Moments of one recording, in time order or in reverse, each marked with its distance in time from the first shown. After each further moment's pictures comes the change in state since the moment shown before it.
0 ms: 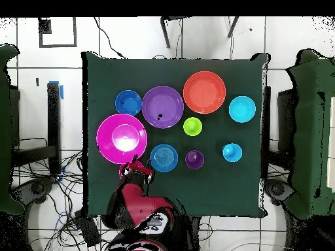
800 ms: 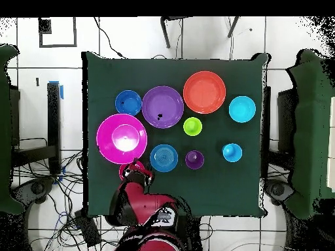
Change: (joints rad) arm -0.072 0.001 0.069 0.004 -0.038 0.076 0.000
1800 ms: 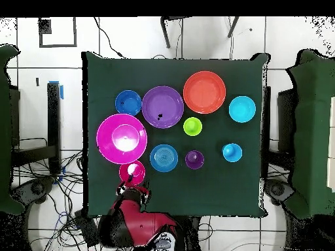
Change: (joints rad) arm -0.005 -0.160 0.018 0.163 -0.013 0.079 0.000
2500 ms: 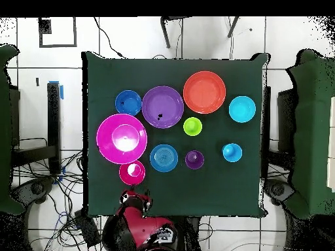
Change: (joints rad) arm 0.003 0.138 -0.014 0.016 -0.031 -0.094 0.000
